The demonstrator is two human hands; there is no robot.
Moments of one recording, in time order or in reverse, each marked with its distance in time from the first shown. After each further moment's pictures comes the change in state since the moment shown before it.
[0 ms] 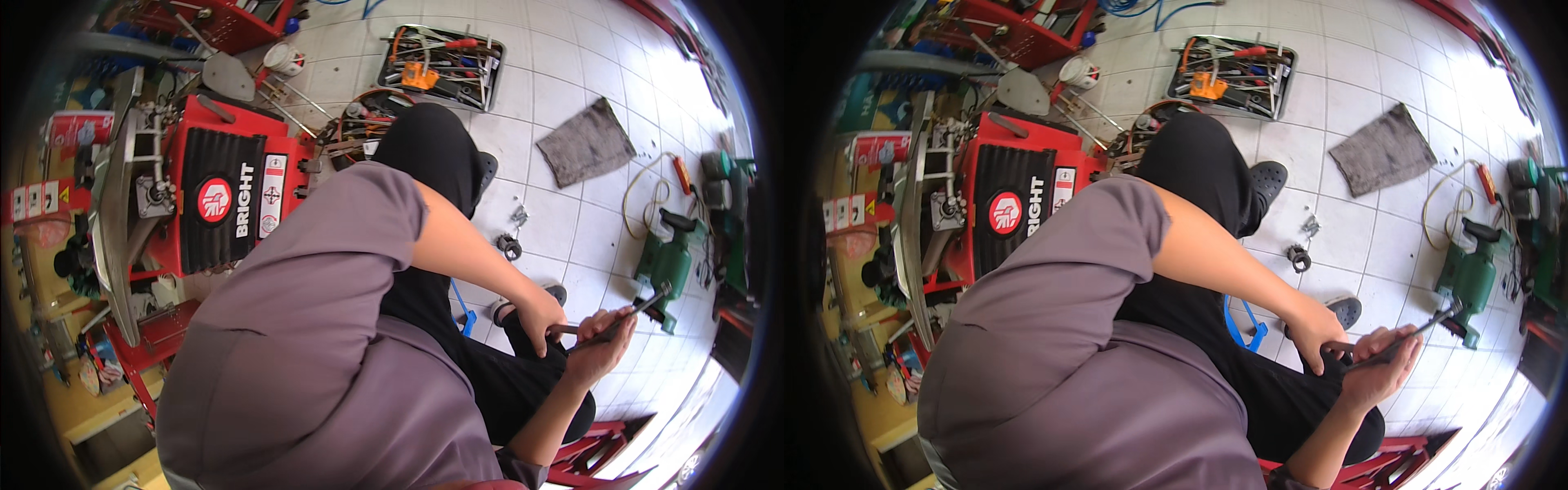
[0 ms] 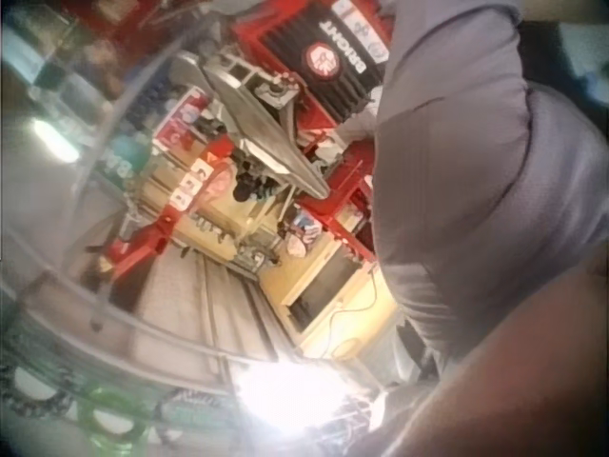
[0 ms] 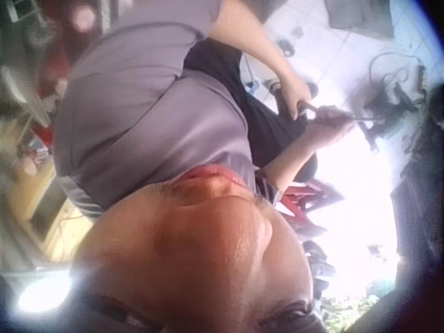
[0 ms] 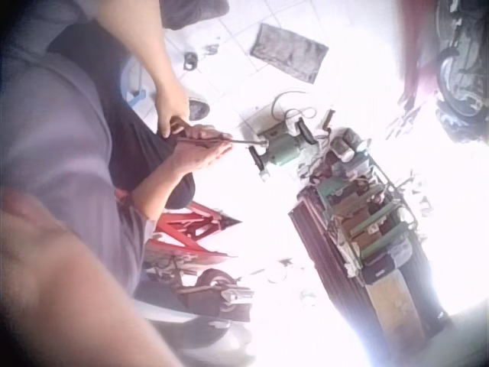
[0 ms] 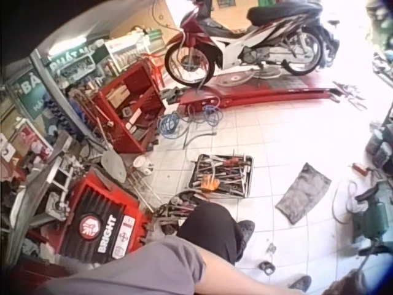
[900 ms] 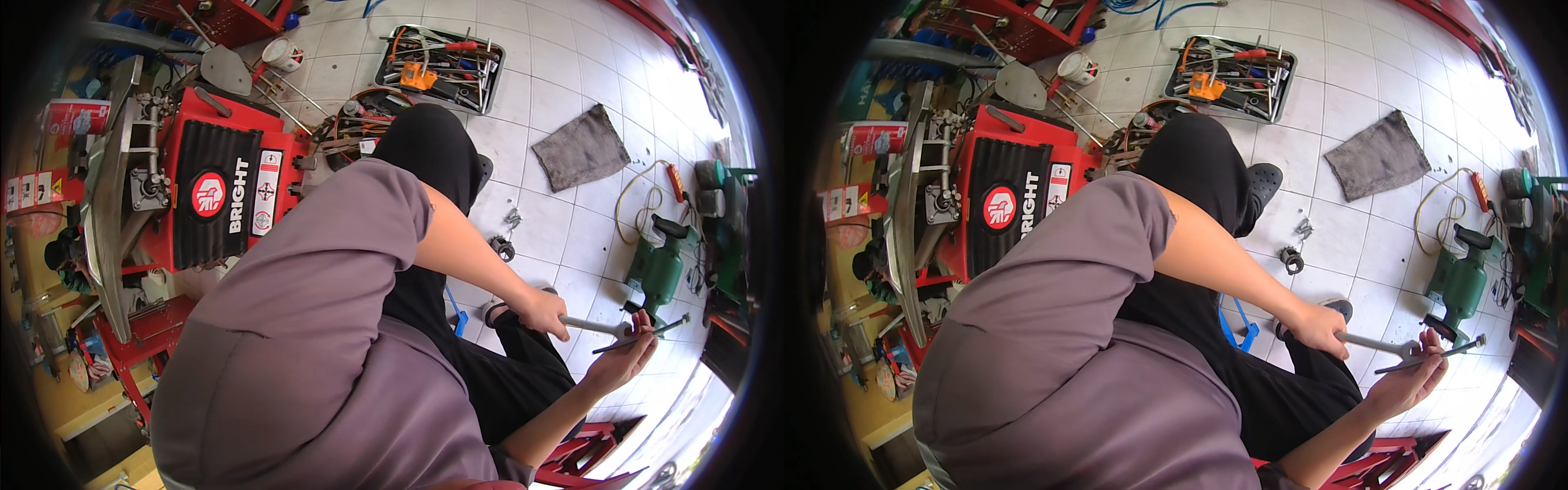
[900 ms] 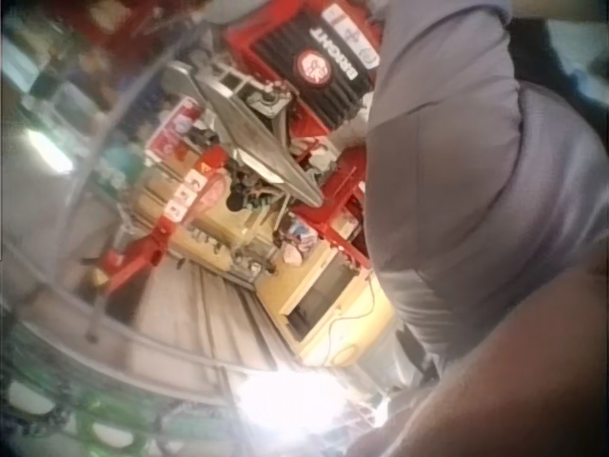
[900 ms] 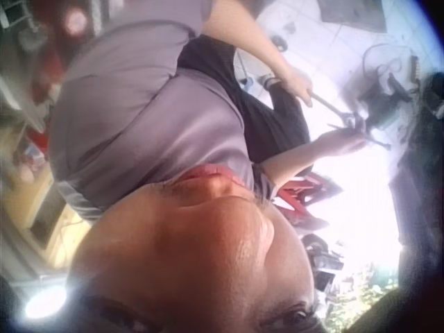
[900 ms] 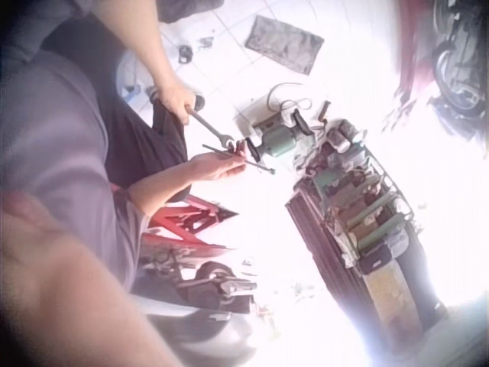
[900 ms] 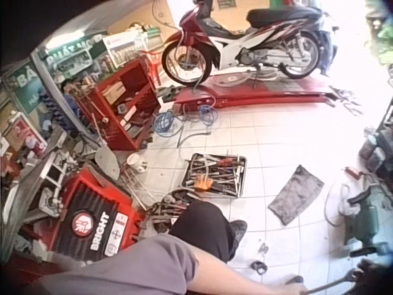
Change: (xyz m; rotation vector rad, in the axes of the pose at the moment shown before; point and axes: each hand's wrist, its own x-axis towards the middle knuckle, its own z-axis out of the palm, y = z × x) left_hand 0.014 -0.004 0.007 -0.393 0.198 -0.273; right_hand 0.025 -0.024 -0.041 -0.389 0.186 -0.342
